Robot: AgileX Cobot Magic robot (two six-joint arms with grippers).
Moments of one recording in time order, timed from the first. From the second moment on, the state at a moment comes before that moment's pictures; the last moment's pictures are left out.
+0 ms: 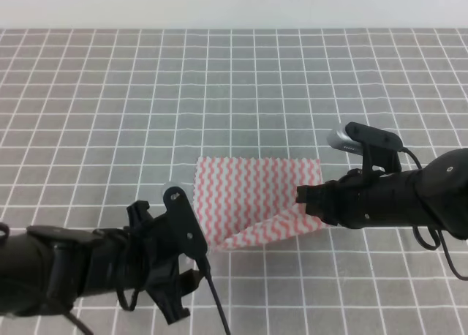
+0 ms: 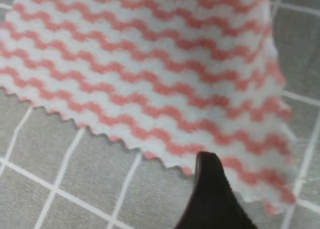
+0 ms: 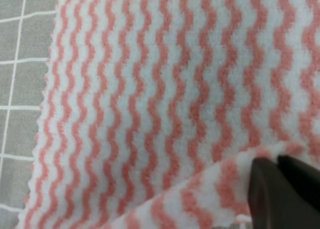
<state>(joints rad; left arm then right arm) -0.58 1.54 -0.60 -1.77 0.17 2.36 0.47 1.69 -0.87 1.12 0.24 -0.56</state>
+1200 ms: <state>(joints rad) -0.58 1.58 -0.65 -1.76 0.17 2.35 0.47 1.69 -0.87 1.11 0.23 -0.56</state>
